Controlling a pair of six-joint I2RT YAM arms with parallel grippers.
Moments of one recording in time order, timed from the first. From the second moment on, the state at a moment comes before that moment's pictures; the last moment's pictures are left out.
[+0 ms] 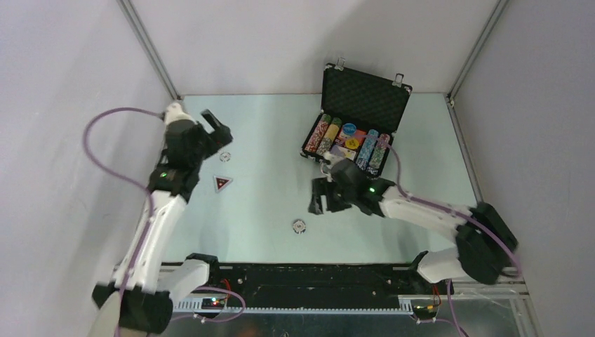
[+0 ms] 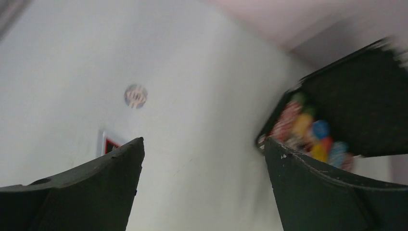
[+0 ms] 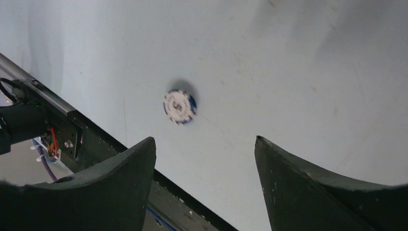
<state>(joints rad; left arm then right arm) -0.14 1.07 0.98 -0.40 -0.20 -0.58 0.82 1.29 0.79 -0.29 -0.11 0.60</state>
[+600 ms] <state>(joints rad) -0.14 0.72 1.03 -0.67 -0.25 -0.37 0.97 2.47 2.21 -0.29 -0.20 0.25</state>
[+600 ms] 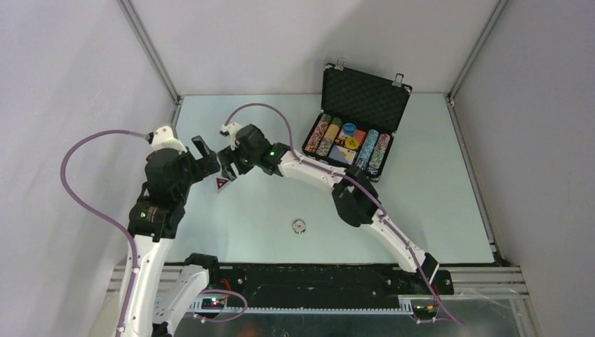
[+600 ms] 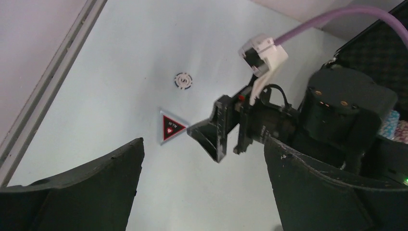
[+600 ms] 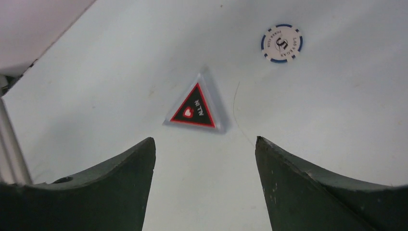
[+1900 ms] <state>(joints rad) -0.02 0.64 0.93 -0.61 -0.12 -0.36 1.09 2.74 2.40 -0.14 0.01 0.17</state>
